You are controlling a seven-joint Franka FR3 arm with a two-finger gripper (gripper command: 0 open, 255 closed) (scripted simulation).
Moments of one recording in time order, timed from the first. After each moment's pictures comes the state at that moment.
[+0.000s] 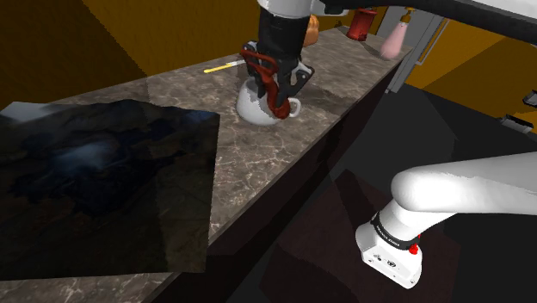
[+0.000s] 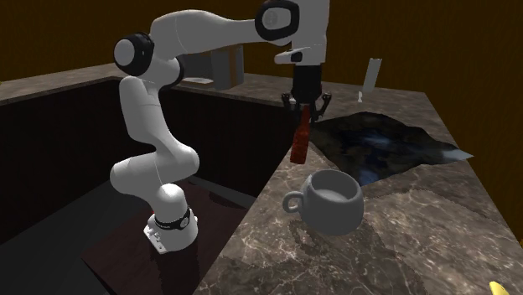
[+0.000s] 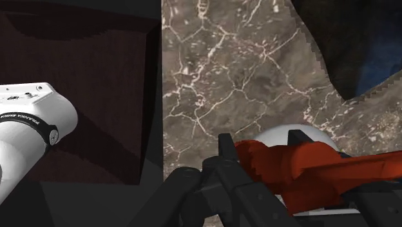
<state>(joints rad) -0.57 -0.61 0.90 -1.87 0.30 1.54 1.64</state>
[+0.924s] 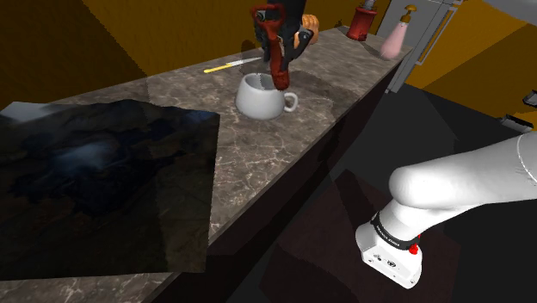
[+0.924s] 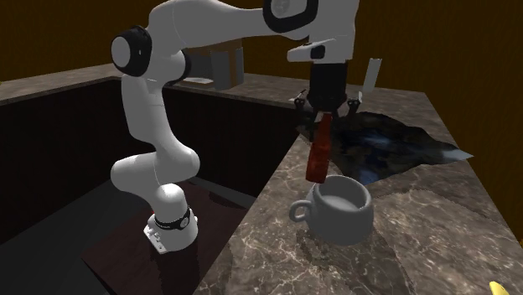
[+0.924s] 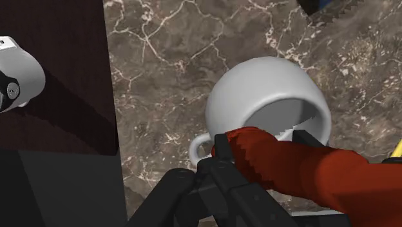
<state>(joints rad) -0.70 -0.43 0.86 -1.76 0.17 1.57 1.51</state>
